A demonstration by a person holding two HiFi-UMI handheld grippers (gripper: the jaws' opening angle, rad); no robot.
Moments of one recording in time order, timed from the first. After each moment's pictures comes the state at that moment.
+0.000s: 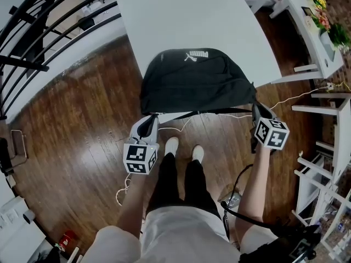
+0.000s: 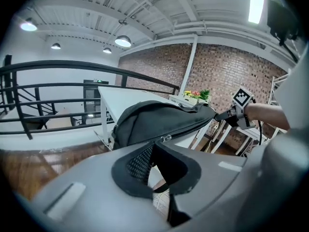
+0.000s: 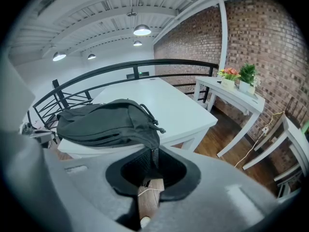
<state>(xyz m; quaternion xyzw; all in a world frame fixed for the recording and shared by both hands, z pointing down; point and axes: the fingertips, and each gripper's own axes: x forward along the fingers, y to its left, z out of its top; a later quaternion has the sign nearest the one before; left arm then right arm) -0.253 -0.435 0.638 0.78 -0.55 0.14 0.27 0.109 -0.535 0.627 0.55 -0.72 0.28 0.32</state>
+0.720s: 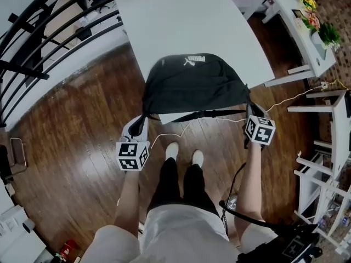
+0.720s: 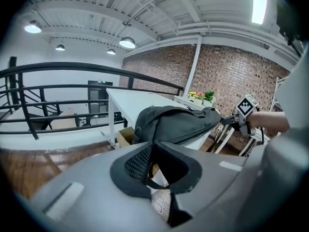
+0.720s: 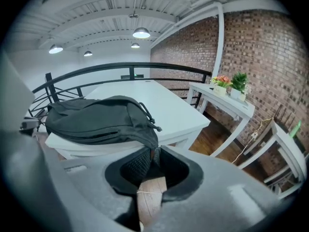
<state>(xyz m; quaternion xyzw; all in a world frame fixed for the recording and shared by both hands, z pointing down) -0.299 -0.435 0.634 0.76 -0.57 0.15 0.27 0.115 -0.533 0.641 0.60 -0.69 0.23 0.33</state>
